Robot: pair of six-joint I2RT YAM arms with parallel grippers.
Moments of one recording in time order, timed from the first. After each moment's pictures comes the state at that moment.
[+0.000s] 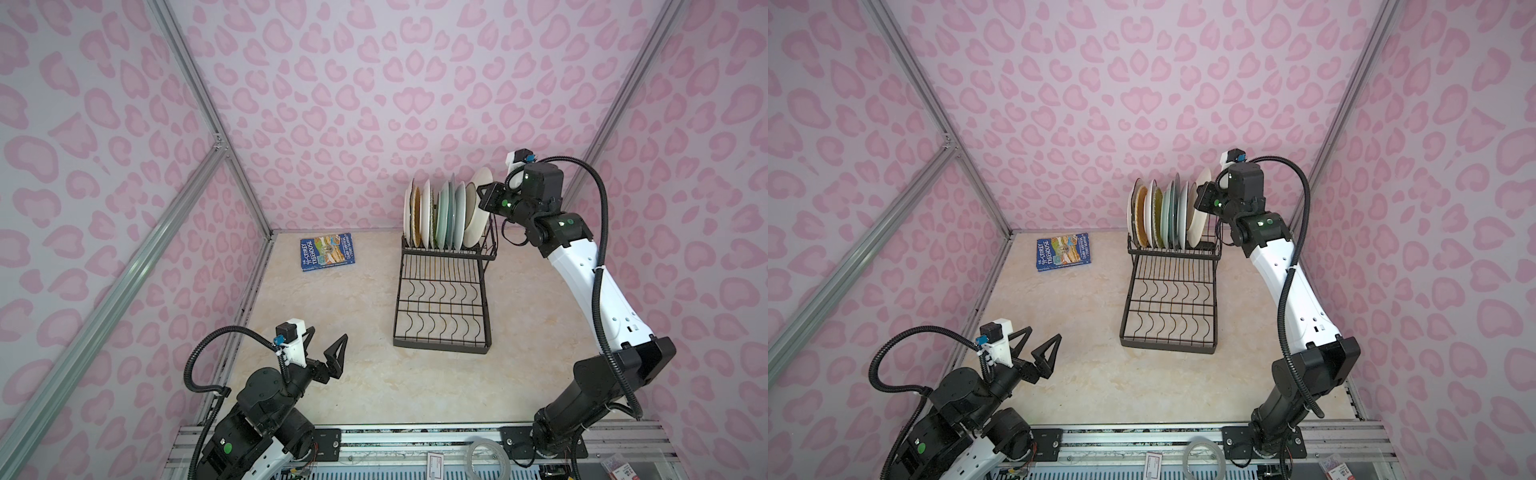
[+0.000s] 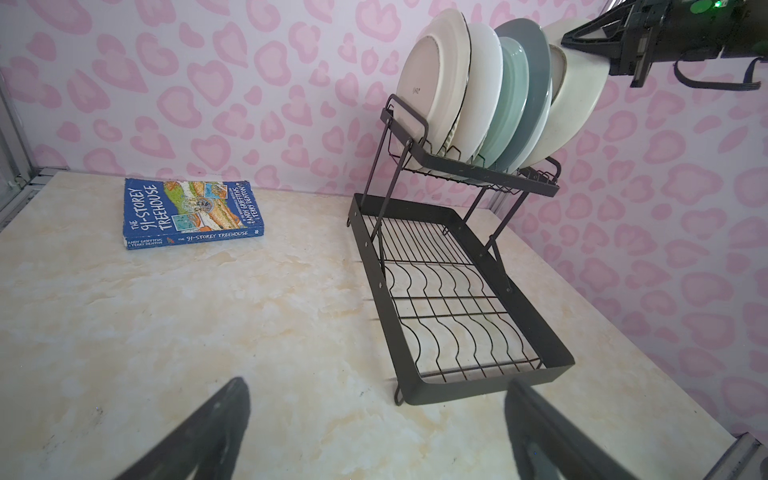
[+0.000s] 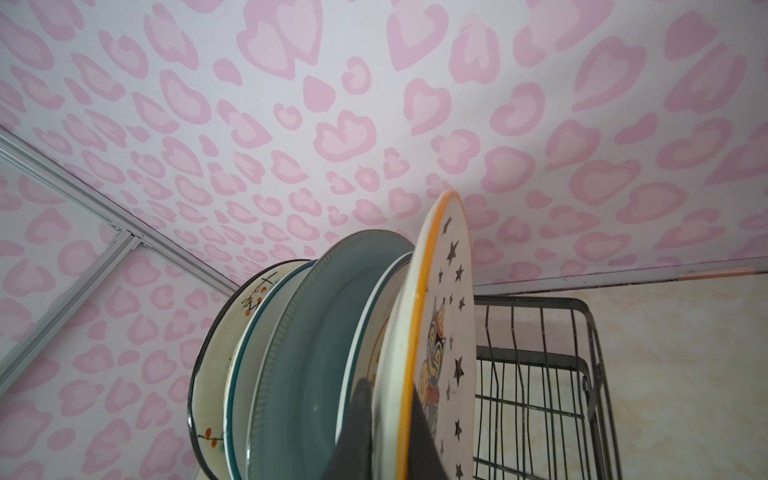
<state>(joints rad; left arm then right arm) -0.67 0.10 0.51 -0.56 -0.22 -0.35 0.26 1.66 1.91 -0.54 -0.11 0.49</state>
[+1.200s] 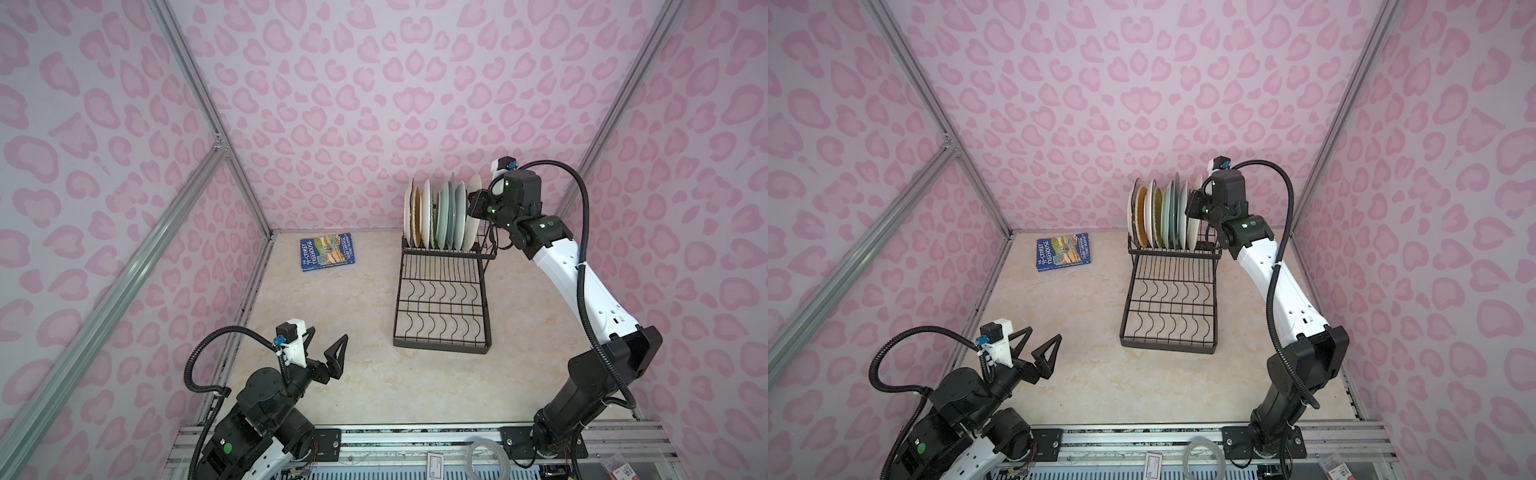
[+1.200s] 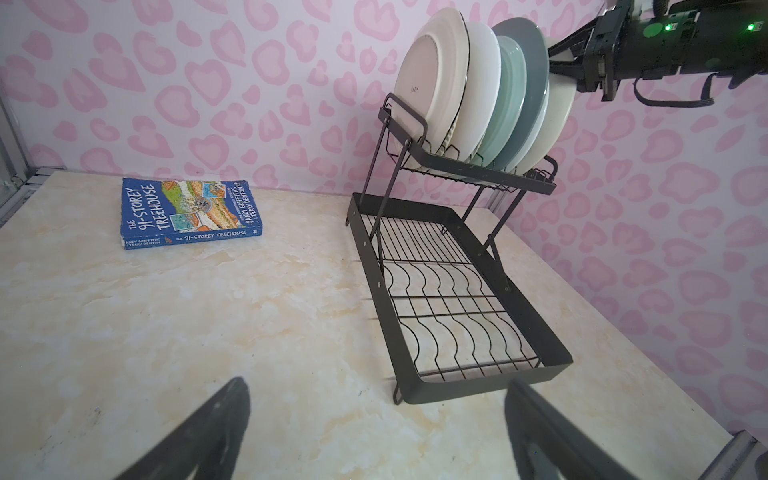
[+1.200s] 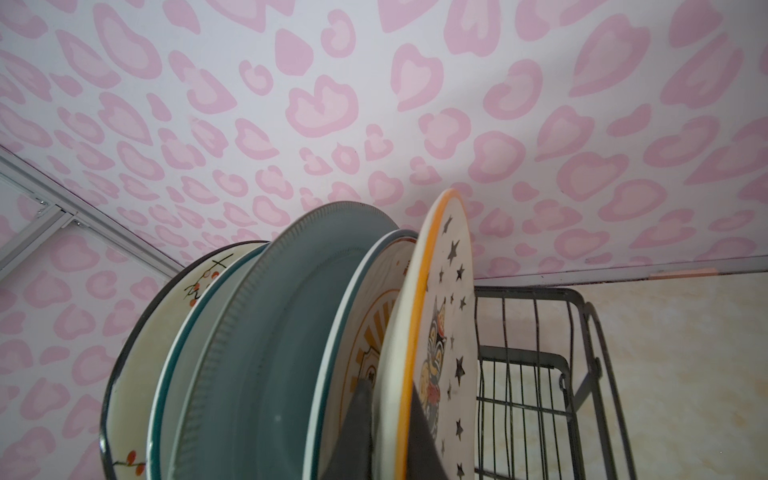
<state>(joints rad) -0.67 0.09 0.51 -0.56 -0.22 -0.35 0.32 1.70 1.87 -0.50 0.00 0.43</state>
